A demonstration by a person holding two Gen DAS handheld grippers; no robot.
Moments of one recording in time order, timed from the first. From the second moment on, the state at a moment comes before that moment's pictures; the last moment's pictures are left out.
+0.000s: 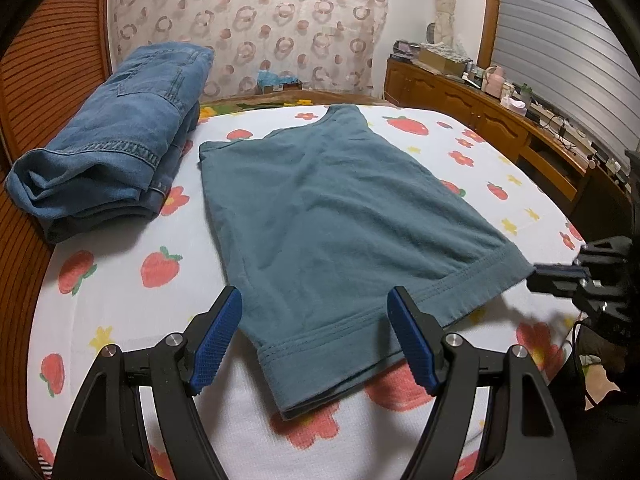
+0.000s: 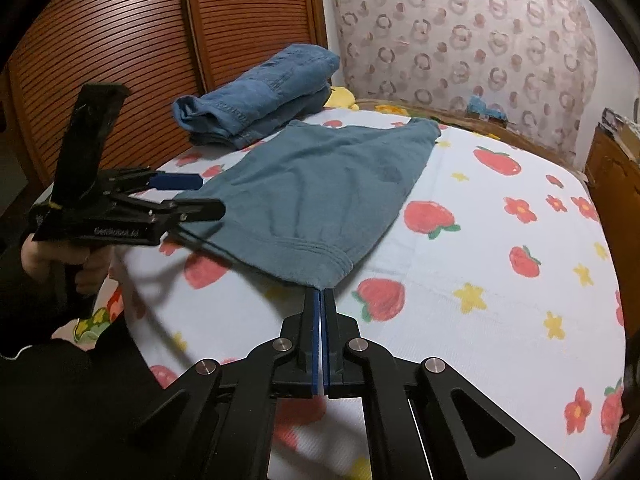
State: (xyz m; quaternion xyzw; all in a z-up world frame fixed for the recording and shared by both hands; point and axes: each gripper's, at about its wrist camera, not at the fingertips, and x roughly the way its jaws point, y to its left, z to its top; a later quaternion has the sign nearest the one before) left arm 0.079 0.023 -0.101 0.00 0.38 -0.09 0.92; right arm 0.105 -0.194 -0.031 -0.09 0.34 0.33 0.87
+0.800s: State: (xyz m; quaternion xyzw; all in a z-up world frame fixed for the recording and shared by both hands) left arm 0.059 0.059 -0.104 -0.04 0.38 -0.09 0.92; right arm 0.130 -0.196 -0.019 -0.05 0.33 0.29 0.90
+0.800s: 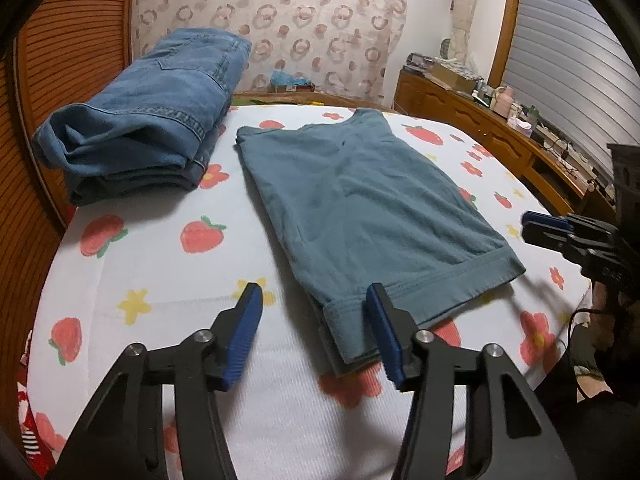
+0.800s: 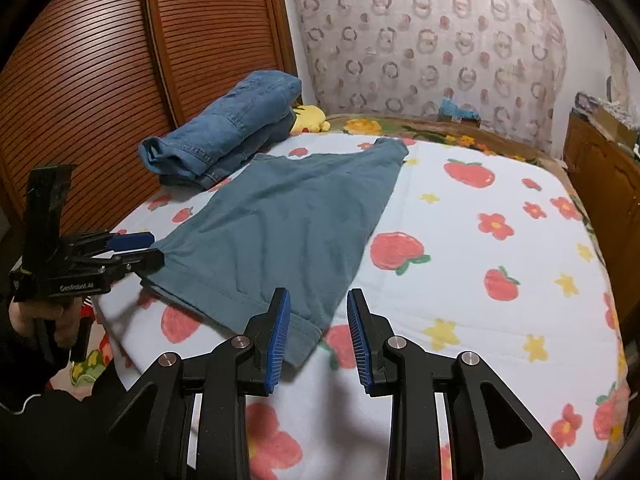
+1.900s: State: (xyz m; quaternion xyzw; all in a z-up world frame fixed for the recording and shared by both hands) left arm 0.046 0.051 -0.116 -0.05 0.39 -0.10 0.92; right arm 0.138 -0.177 -0.041 -0.06 0.38 0.28 0.88
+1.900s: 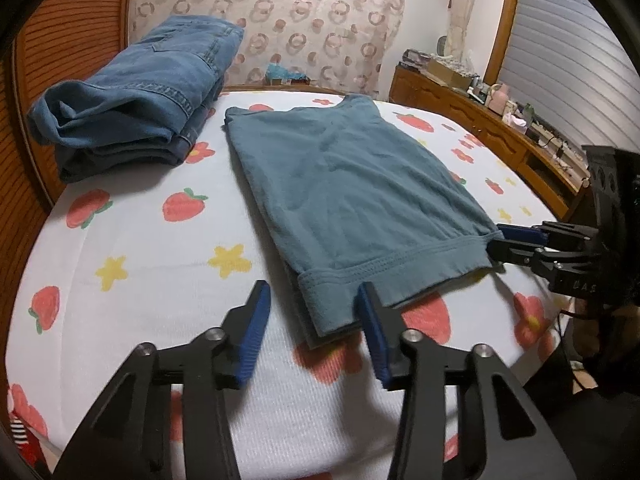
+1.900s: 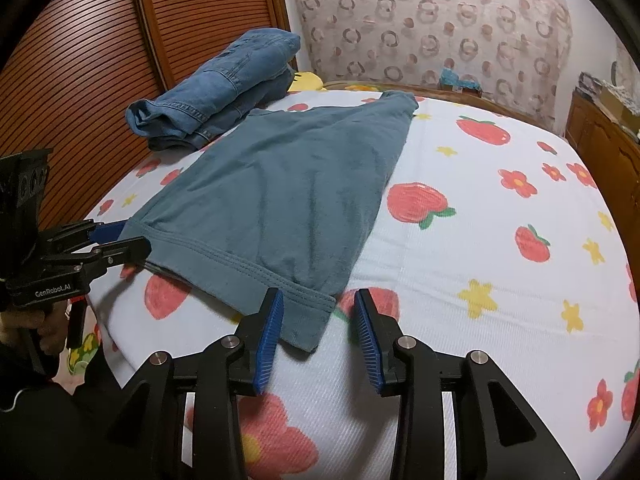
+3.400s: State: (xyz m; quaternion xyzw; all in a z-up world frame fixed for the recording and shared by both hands) left arm -0.007 0.041 -0.011 -0.05 0.27 -0.13 0.95; right arm 0.090 -0.211 0.036 -0.03 0.28 0.36 0.89
